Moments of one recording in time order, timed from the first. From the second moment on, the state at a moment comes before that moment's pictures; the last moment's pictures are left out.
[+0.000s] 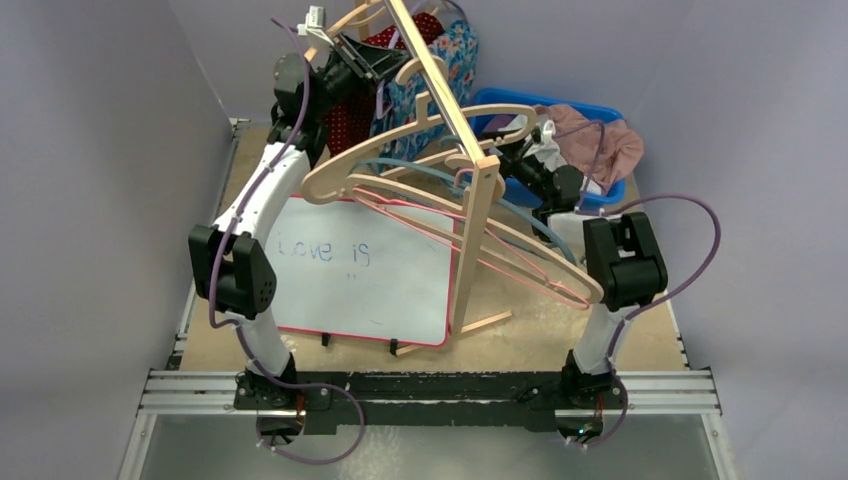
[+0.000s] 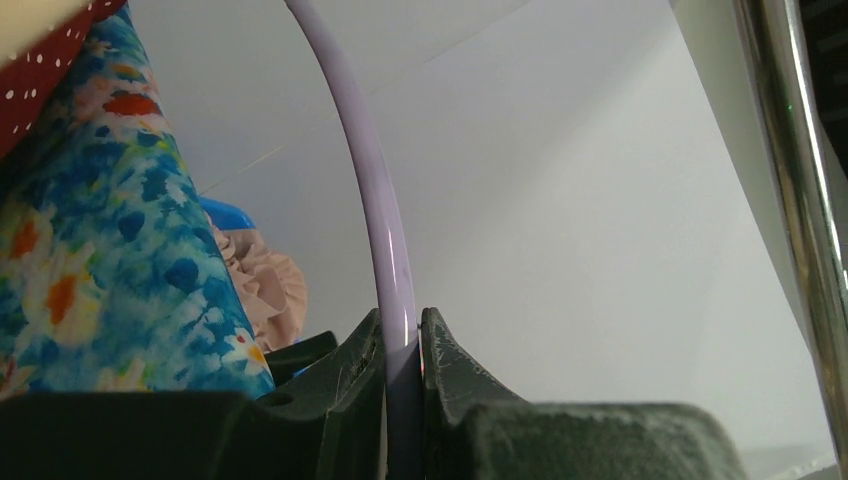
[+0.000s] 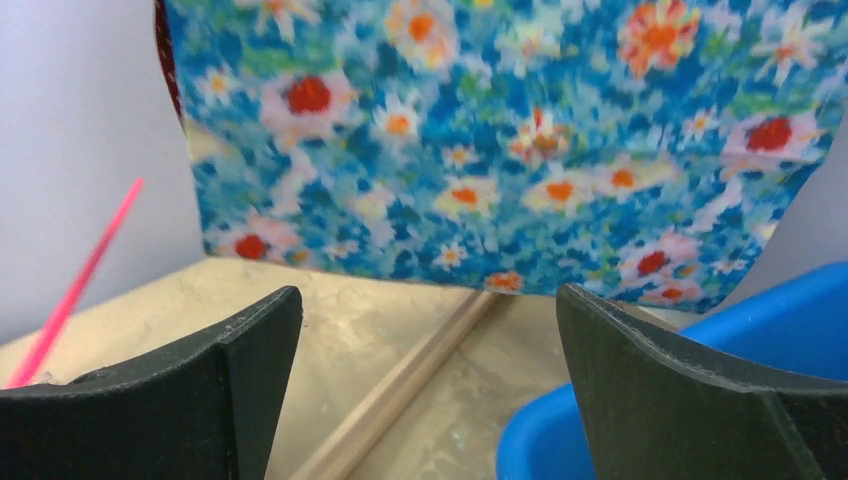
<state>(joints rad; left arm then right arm) -0.24 1.82 1.75 0.39 0.57 -1.28 0.17 1.84 0.97 1.30 -0.69 0.50</state>
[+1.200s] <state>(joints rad) -0.26 1.81 1.65 0.56 0.47 -1.50 0.35 2.17 1.15 1.44 -0.75 -0.22</state>
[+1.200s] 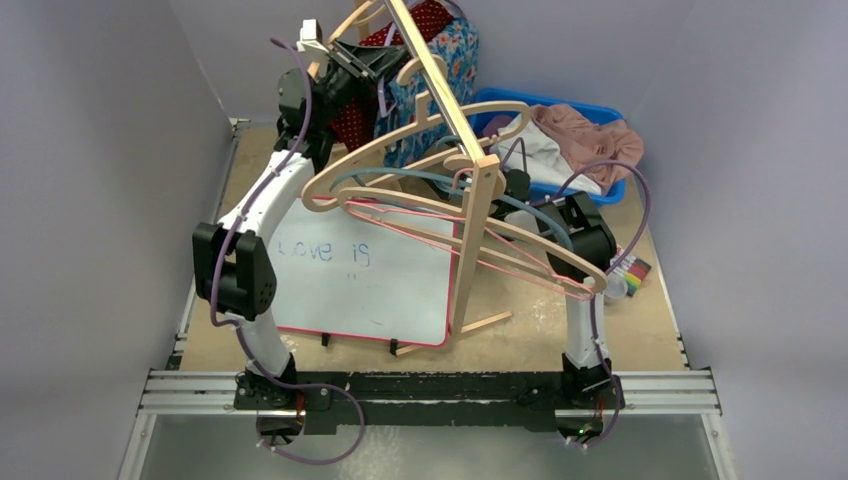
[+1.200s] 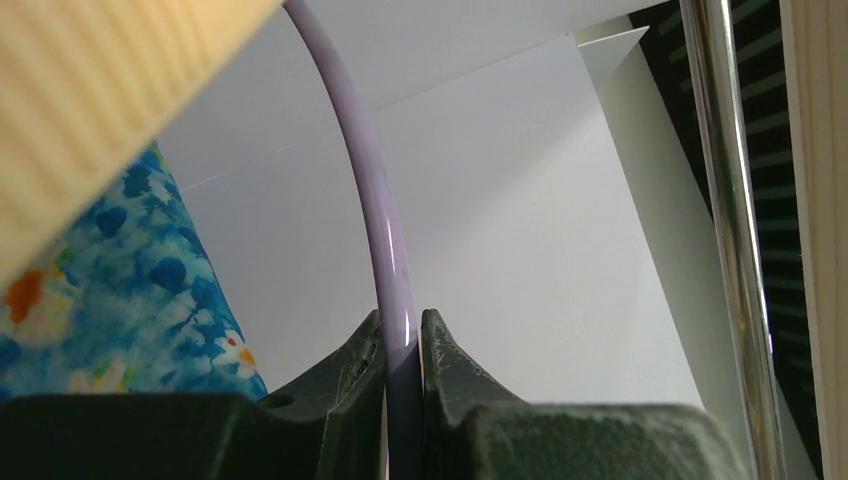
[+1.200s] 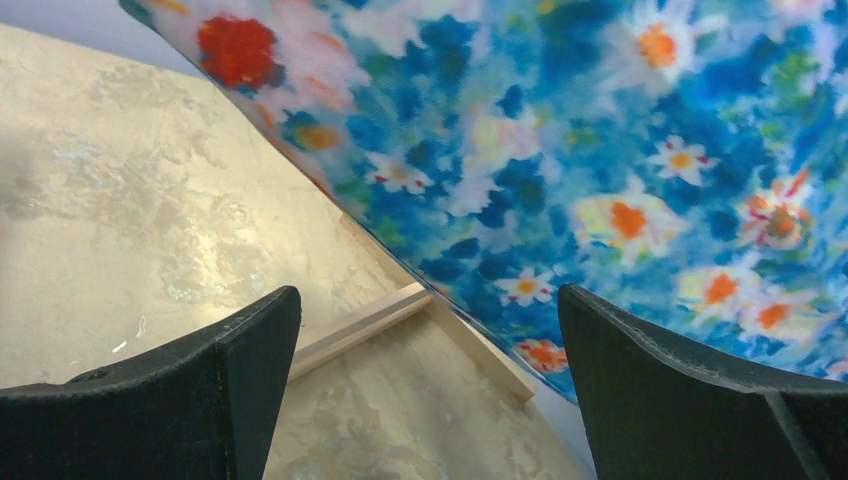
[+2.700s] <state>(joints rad) -0.24 1.69 1.59 0.38 0.48 -1.22 0.23 1.72 0.69 1.46 -0.30 0.11</state>
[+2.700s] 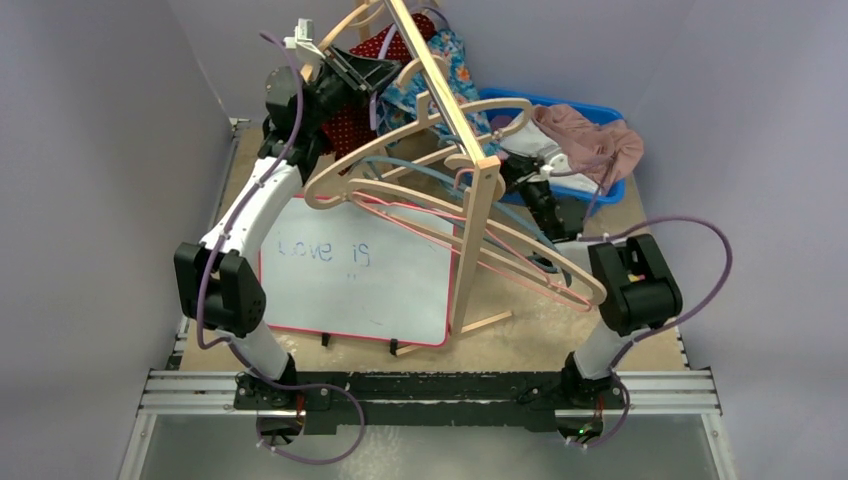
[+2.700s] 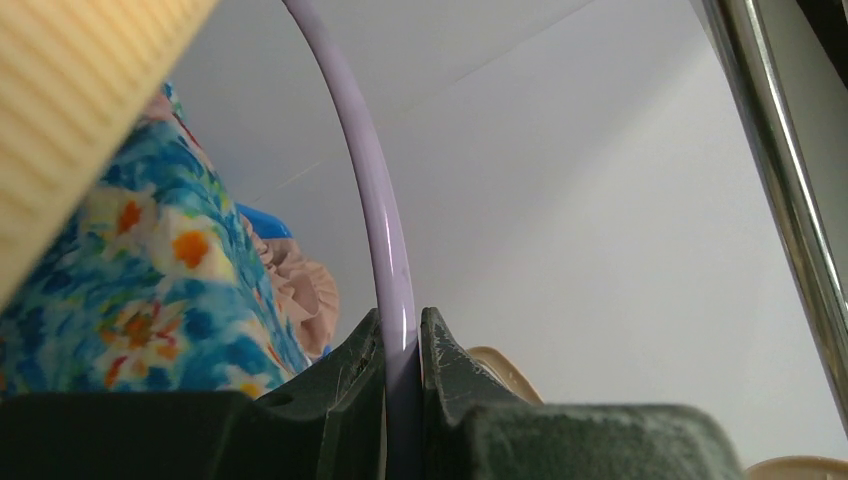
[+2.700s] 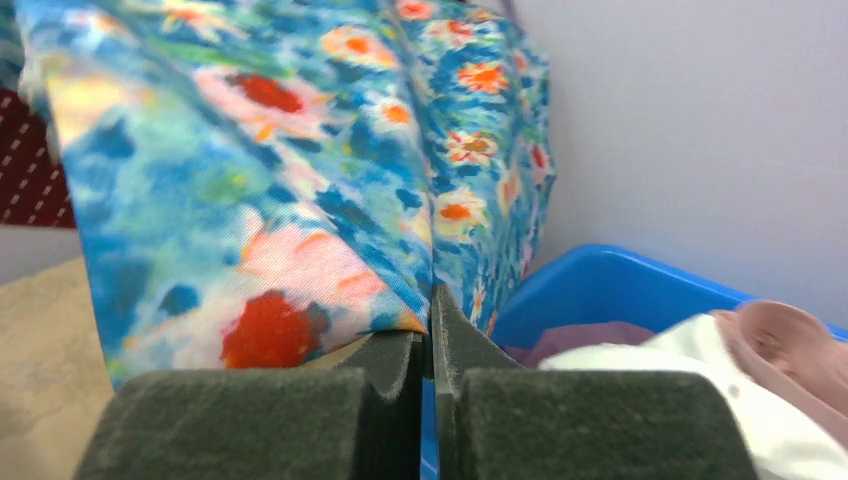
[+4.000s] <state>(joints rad) -0.21 1.52 1.55 0.09 0.52 -0.80 -0.21 1.43 1.93 -0.13 -0.20 0.20</state>
